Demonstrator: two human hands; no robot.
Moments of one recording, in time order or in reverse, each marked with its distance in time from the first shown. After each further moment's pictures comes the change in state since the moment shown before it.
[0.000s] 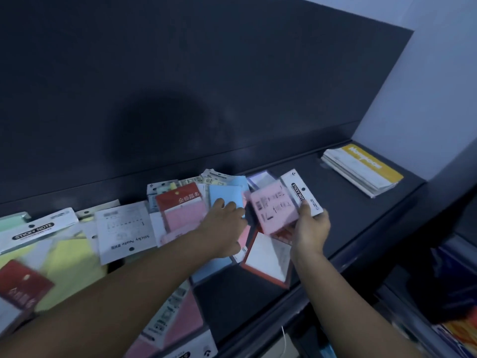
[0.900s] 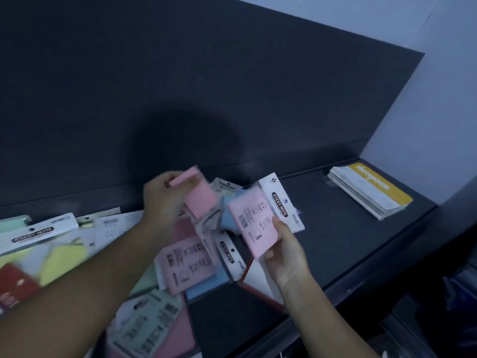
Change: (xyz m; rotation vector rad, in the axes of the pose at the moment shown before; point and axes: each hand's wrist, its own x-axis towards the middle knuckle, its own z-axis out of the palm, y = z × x) left_hand -0.018 -0.059 -0.034 -1.790 0.867 -0.933; right_hand -0.013 0.003 0.012 0.465 -0.469 0.510
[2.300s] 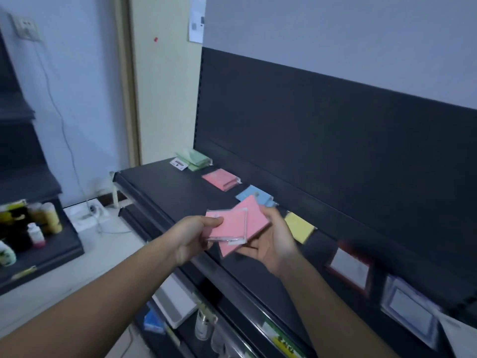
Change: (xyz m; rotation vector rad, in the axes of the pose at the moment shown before) left_hand -0.357 0.146 -0.741 -0.329 0.692 -0.136; right_hand -0.489 0.551 0.363 -0.892 -1.237 0.664
